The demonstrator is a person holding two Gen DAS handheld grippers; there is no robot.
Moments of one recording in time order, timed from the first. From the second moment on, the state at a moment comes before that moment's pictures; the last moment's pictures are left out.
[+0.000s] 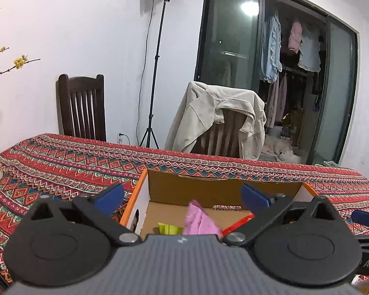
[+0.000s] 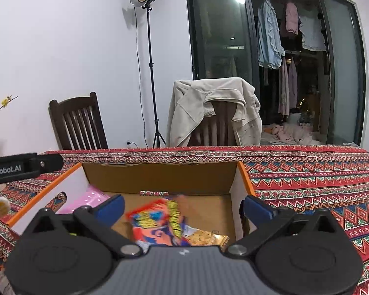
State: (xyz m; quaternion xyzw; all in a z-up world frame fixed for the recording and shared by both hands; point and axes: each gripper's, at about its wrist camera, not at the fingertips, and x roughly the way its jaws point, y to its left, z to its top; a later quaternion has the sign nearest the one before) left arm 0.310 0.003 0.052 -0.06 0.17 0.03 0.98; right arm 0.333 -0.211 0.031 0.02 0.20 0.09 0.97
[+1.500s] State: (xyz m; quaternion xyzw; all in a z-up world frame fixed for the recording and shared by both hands) left arm 0.161 0.043 0.043 -0.06 0.20 0.03 0.98; right arm 0.177 -0.218 0.023 -0.02 0.24 0.08 0.97
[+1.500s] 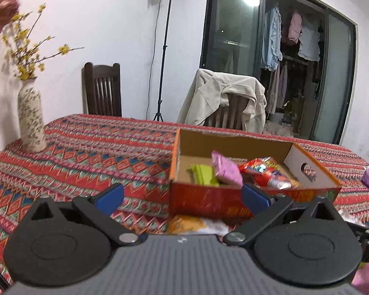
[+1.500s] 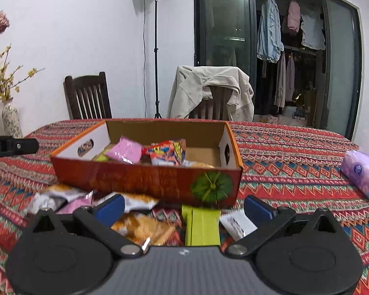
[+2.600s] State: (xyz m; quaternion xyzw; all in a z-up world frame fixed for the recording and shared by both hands) left arm 0.151 0.064 -0.002 -0.07 0.21 0.05 0.97; right arm 0.218 -0.230 -0.023 -0.03 0.34 0.07 0.94
